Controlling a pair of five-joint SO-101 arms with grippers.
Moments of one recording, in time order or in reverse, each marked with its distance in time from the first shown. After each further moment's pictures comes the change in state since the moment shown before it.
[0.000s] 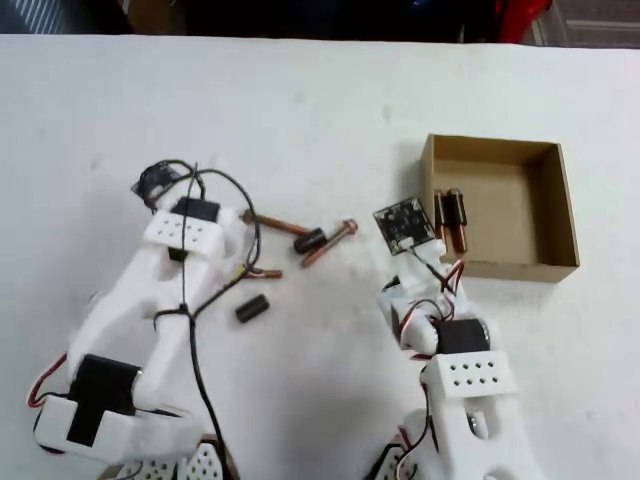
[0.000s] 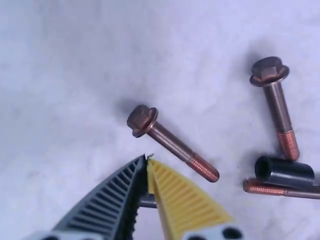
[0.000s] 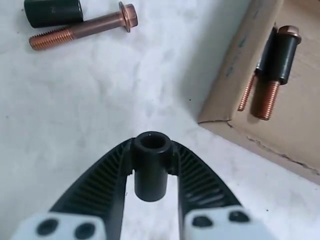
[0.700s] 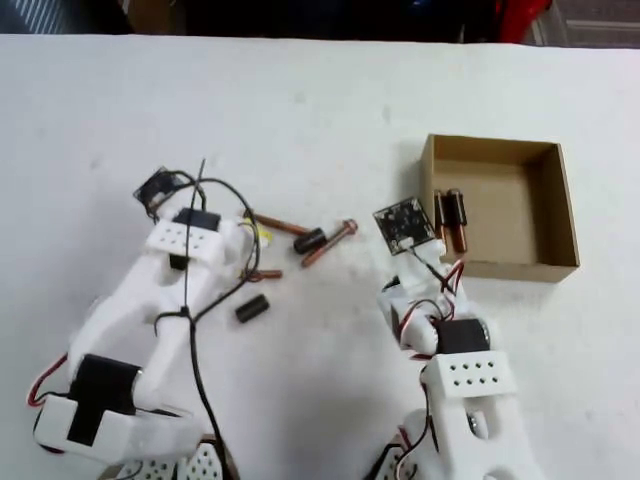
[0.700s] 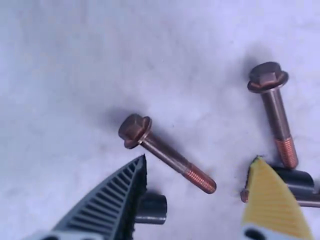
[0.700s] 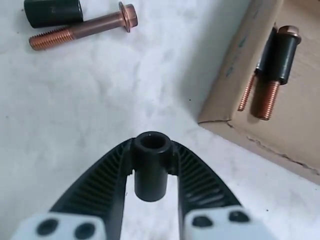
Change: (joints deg) left arm 0.0 0.0 4.7 -7.6 0.0; right arm 0.0 0.0 0.0 0.0 0.0
